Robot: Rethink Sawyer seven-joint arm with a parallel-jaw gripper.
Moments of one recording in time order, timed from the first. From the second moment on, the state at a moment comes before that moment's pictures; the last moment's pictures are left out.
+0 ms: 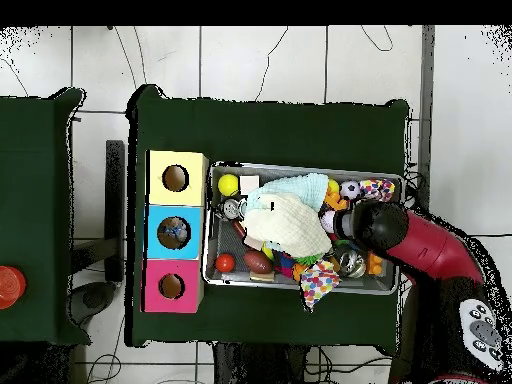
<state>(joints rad) -0.45 -0.51 -0.18 1.48 -0.05 0.56 2.67</state>
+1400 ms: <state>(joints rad) -0.49 -0.41 -0.27 1.44 -0.12 0.52 2.67</state>
